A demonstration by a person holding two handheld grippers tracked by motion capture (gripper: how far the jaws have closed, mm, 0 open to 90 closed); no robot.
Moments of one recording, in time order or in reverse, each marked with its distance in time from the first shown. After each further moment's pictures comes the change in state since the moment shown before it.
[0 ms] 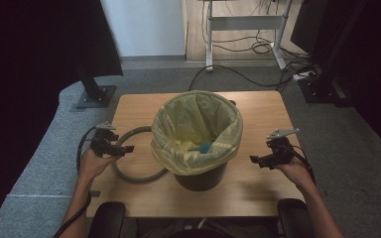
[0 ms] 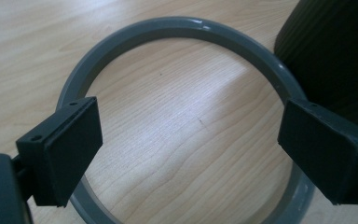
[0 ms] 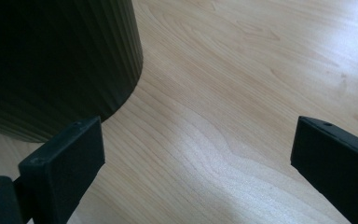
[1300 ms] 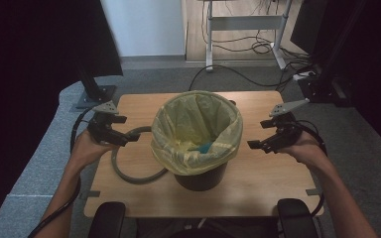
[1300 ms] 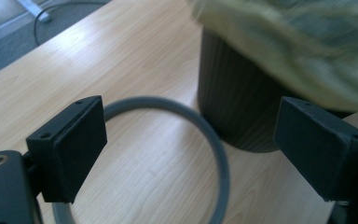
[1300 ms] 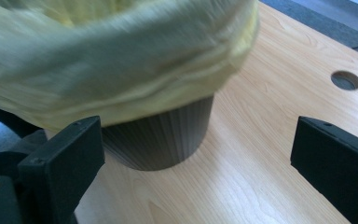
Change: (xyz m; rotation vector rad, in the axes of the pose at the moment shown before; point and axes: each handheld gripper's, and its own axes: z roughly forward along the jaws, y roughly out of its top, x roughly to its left) left arm -0.067 0.081 -0.078 -0.064 -0.104 0.242; right arm 0.033 0.095 -0.080 -0.049 0.206 -0.146
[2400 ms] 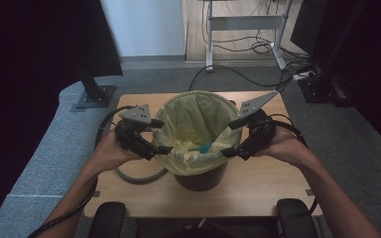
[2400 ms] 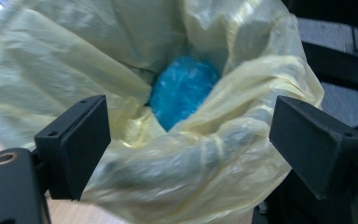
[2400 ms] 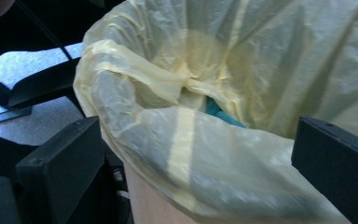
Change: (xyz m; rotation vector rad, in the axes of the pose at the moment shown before) left arm -0.100 0.062 0.008 -0.018 -0.227 0.272; right arm 0.073 0.066 0.014 0.034 0.226 -0.205
